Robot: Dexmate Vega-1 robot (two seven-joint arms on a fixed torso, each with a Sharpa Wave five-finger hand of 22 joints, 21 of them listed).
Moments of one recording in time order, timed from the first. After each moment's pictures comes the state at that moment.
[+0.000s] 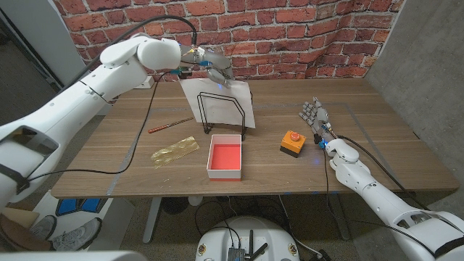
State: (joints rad) left arm 0.26 0.84 0.64 -1.78 0.44 -0.22 -0.67; left_hand 0.75 0.13 0.71 -0.18 0.18 0.99 -0.07 0.21 0.20 1.04 -0.19 0.19 0.19 1.03 -0.16 0.18 0.17 0.90 -0.12 0.26 0.19; right arm -0.79 -0.43 -0.35 -1.05 0.70 0.36 0.12; right_hand 0.05 0.09 0.37 0.09 0.21 0.11 0.02 0.19 0.17 0.15 -0.01 0.19 0.19 0.02 -0.02 0.23 0.31 0.27 -0.03 0.18 0.17
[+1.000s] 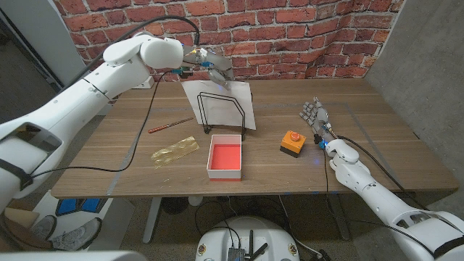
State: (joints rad) left arm 0.24 0.83 0.66 -1.76 0.46 -0.23 -0.69; left_hand 0.70 0.08 0.68 -0.18 0.18 0.94 -0.07 0.20 0.20 0.97 -0.18 0.18 0.19 0.98 -0.15 0.18 0.17 0.87 -0.11 0.24 0.19; right arm -0.79 -0.43 -0.35 -1.04 0.71 0.36 0.11; right_hand 0.05 0.09 0.37 0.09 0.21 0.11 0.01 0.19 0.17 0.15 -0.01 0.19 0.19 0.02 -0.02 0.24 0.31 0.27 -0.03 0.18 0.17
